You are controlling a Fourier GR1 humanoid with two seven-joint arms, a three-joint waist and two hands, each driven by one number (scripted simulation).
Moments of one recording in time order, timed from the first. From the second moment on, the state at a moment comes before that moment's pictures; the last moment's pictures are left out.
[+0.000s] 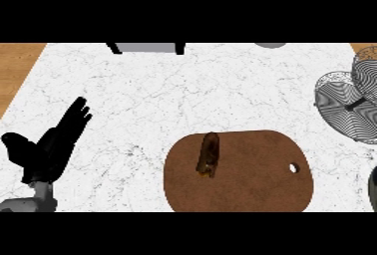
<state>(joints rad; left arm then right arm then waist) -0.05 0.29 -0.02 -1.59 0.19 0.01 0.19 -0.38 -1.20 -0.24 -0.74 0.03 0.36 -0.81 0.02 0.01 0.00</state>
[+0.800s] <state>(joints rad) -0.11 0.28 0.01 -1.54 0.17 -0.01 0.22 -0.66 -1.08 -0.10 -0.57 0.20 0.36 -0.74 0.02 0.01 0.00</state>
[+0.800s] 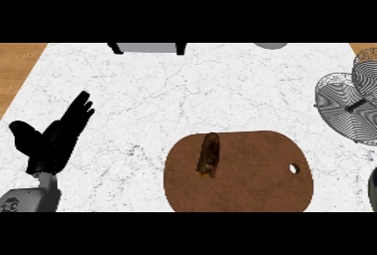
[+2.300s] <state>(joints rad) -0.09 0.24 0.04 -1.58 0.13 -0.05 0.24 -0.89 -0.85 -0.20 -0.29 0.31 0.18 -0.79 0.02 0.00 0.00</state>
